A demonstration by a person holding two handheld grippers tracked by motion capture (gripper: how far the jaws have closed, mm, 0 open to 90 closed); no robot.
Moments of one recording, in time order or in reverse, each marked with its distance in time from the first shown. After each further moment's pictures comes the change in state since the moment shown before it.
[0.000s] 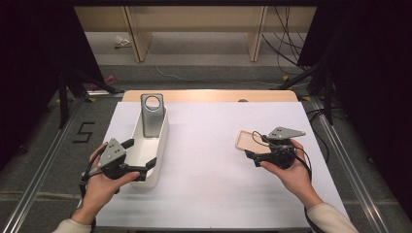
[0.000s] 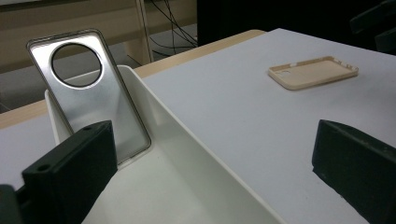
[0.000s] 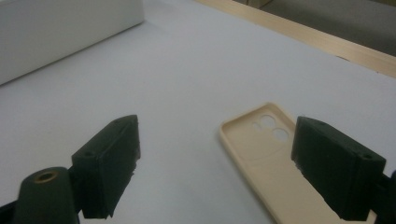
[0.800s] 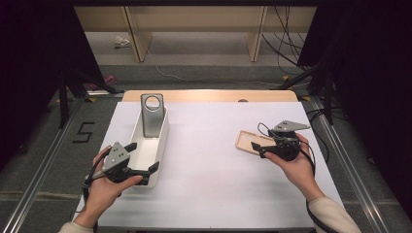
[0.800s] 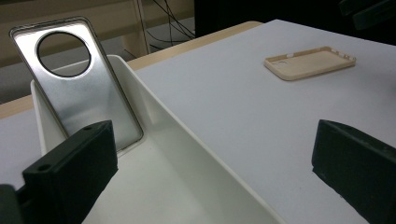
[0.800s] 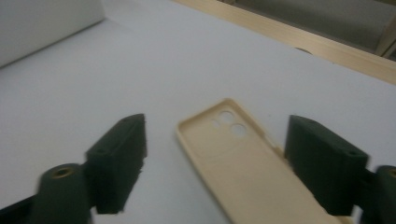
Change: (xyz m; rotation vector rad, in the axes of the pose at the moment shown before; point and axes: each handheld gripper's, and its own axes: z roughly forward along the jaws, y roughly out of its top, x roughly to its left) left arm -0.007 -0.006 0.003 0.020 -0.004 0.000; right arm -0.026 0.004 0.001 0.026 -0.078 0.040
